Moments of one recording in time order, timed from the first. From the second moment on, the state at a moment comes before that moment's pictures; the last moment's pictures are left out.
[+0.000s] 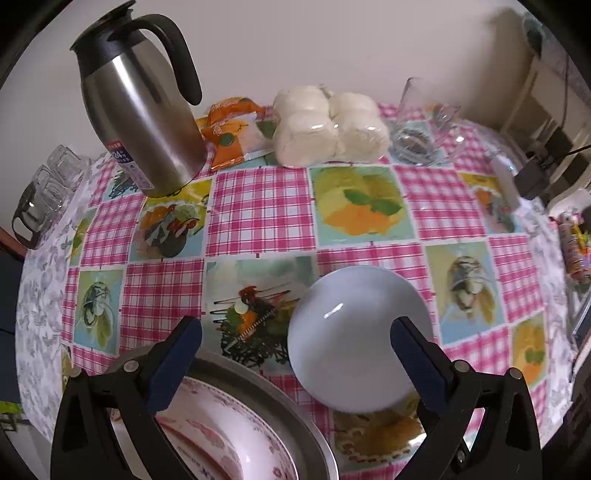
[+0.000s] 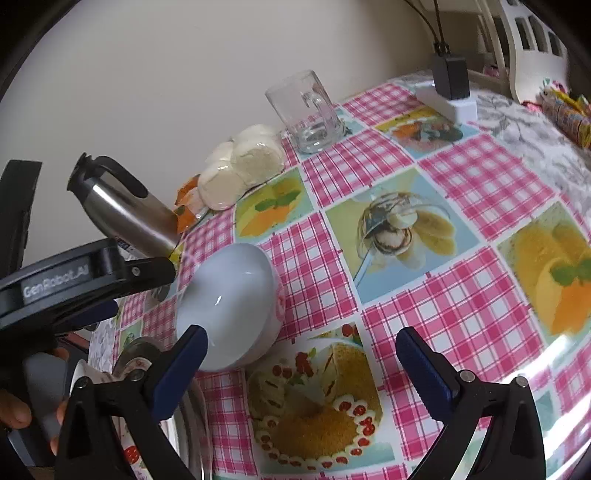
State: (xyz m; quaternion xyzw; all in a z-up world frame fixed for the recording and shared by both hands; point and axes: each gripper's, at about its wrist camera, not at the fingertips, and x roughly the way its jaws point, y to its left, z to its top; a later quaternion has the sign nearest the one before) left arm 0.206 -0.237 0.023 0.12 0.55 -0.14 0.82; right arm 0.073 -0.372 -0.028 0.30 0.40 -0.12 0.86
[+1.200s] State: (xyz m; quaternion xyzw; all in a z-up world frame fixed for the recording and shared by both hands) left arm 0.227 -0.255 -0.041 0.15 0.60 -0.12 0.78; right arm 0.111 -0.346 -0.063 0.32 0.40 -0.07 0.85
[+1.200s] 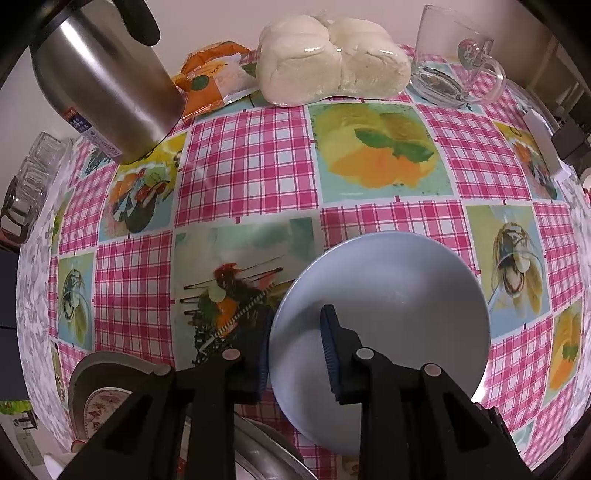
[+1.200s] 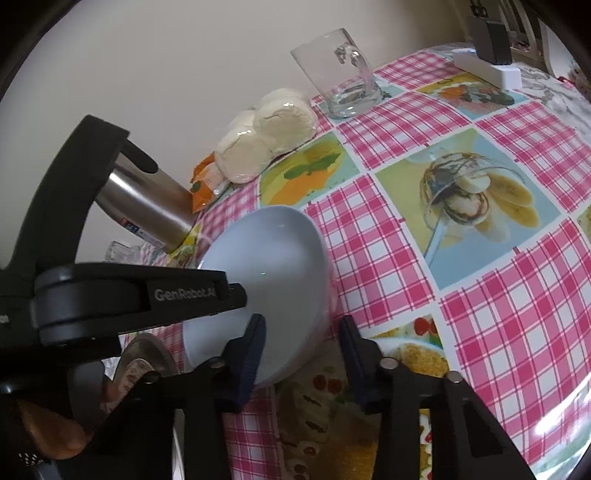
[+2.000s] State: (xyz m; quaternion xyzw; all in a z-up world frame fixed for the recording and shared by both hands) left arm 0.183 -0.251 0.018 0.12 0.56 -0.17 0.80; right arm 0.083 -0.354 -0.013 0.29 0.38 -0.08 0.88
